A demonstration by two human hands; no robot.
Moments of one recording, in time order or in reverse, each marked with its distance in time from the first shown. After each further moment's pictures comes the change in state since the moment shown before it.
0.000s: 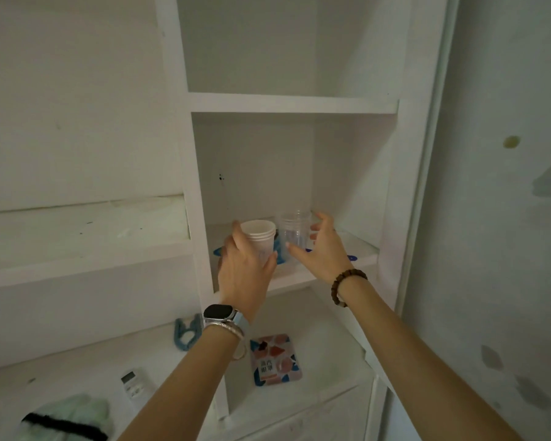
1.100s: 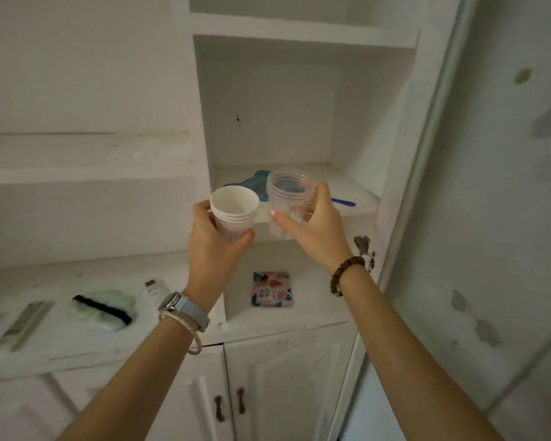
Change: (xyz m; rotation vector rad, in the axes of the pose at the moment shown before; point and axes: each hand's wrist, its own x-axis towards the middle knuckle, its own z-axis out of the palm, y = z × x) left_hand -0.103 0.014 -0.060 -0.332 0.138 -0.184; right_hand -0.093 -0.011 -0.020 0.284 -0.106 -0.129
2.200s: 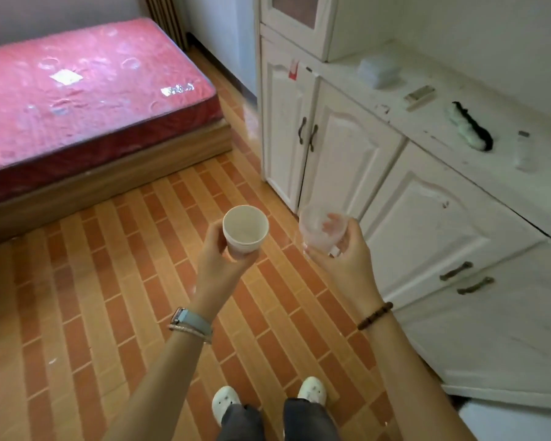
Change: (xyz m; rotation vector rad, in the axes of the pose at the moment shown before) left_hand -0.504 0.001 -0.370 0.333 0.701 -0.699; right_hand -0.449 -0.081 0.232 0.339 -1.113 0.098
